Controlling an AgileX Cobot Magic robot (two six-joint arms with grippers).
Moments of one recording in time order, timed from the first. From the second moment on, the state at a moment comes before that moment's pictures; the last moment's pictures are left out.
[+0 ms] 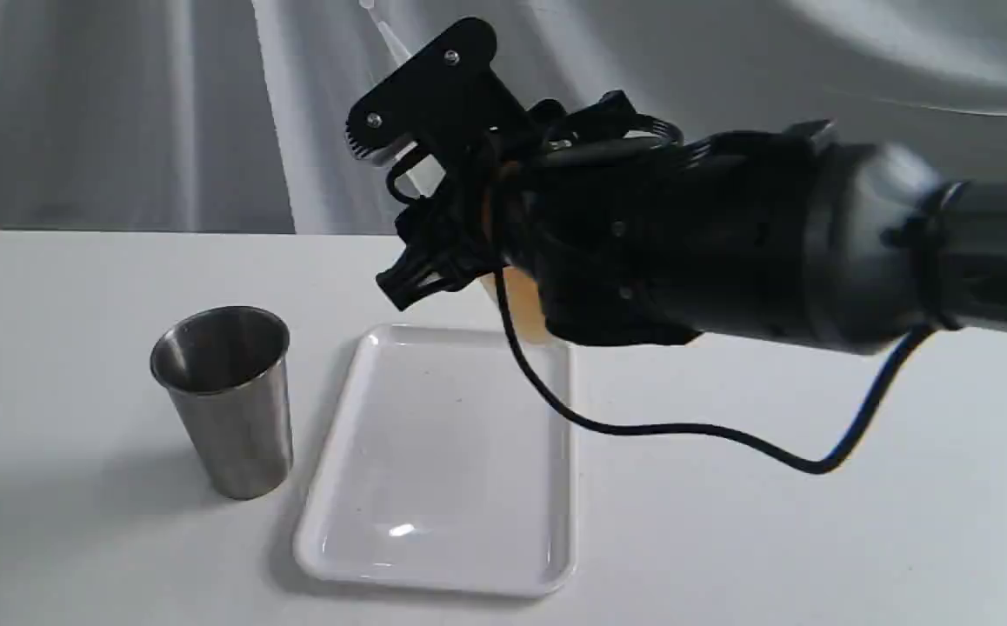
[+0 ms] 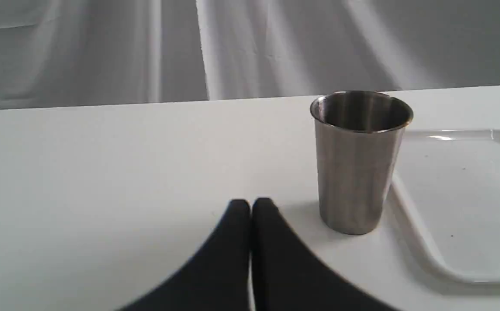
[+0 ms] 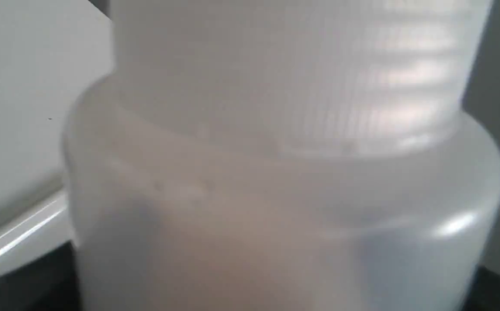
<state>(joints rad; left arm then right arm) -0.02 0.00 0.00 -0.01 0.27 0.04 0.64 1.91 -1.42 -1.42 0.53 1.08</state>
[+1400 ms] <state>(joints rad) -0.02 0.00 0.00 -0.01 0.27 0.04 0.75 2.21 -1.68 -1.47 0.83 0.41</state>
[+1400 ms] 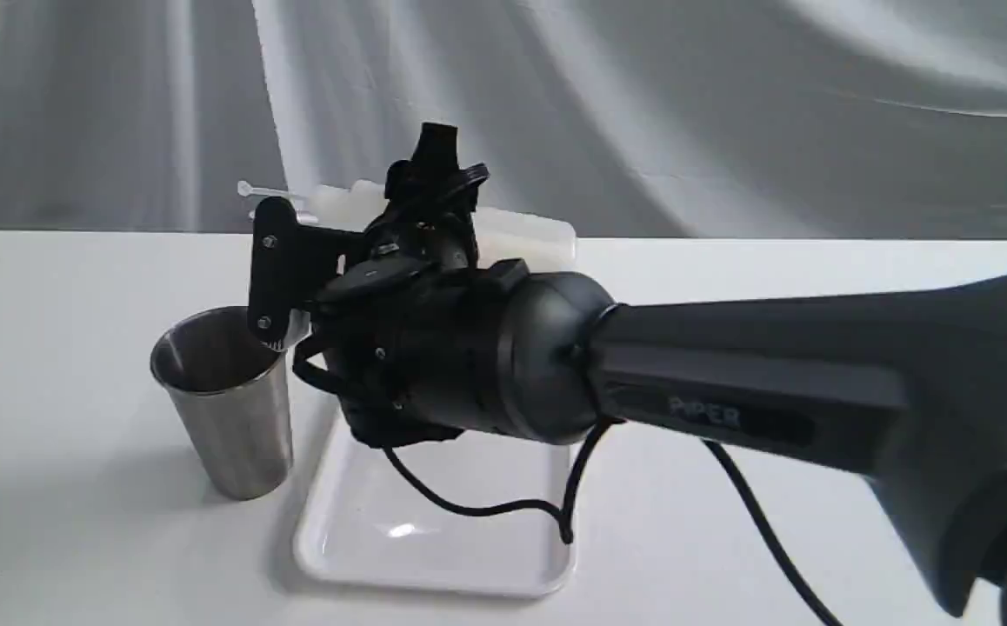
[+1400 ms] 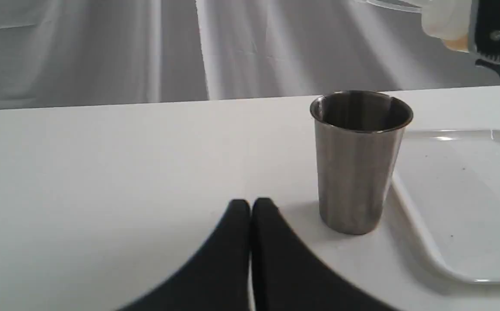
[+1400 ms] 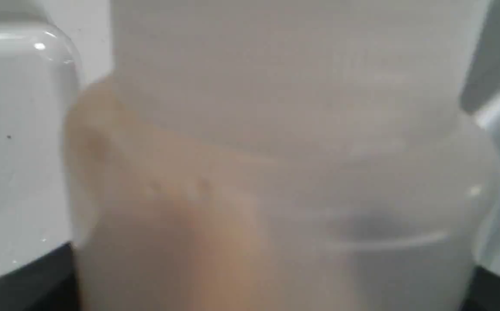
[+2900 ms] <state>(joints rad) -0.02 0.00 0.00 -0.01 0.27 0.04 0.76 2.26 -1.77 -1.64 0.82 0.05</state>
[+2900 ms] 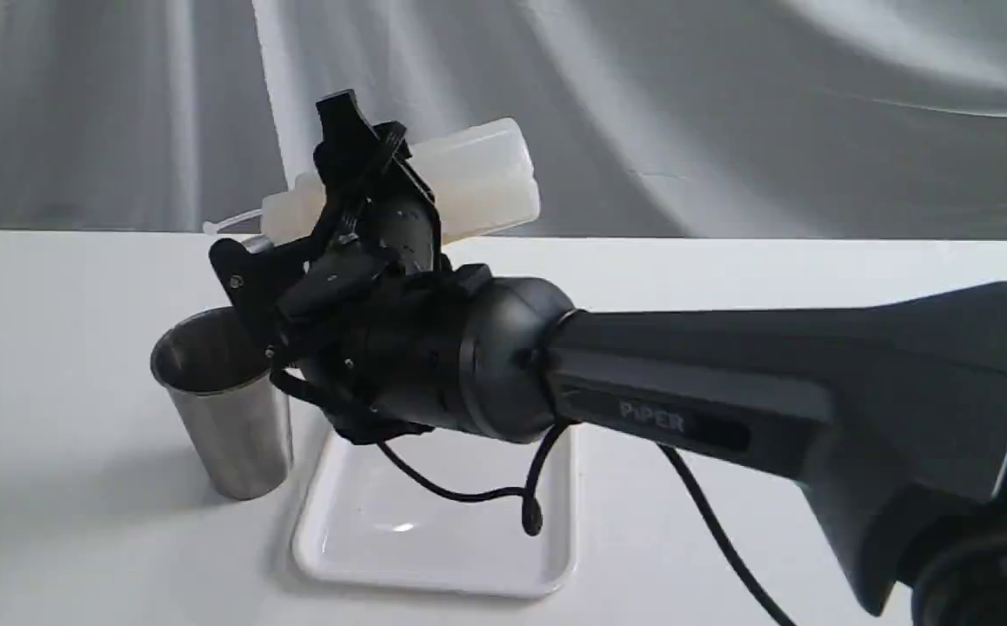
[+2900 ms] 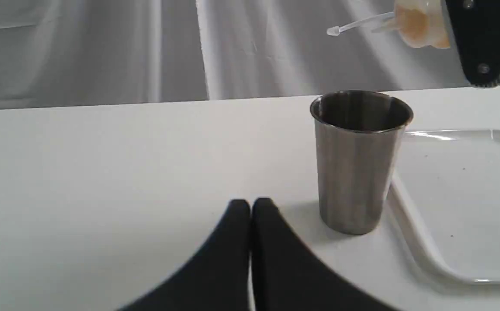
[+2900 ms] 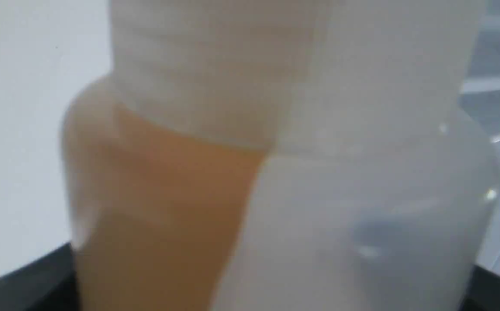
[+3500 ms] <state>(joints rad) -0.02 0.00 0.00 -0.01 0.27 0.04 0.76 2.26 -1.77 -1.71 0.82 0.02</state>
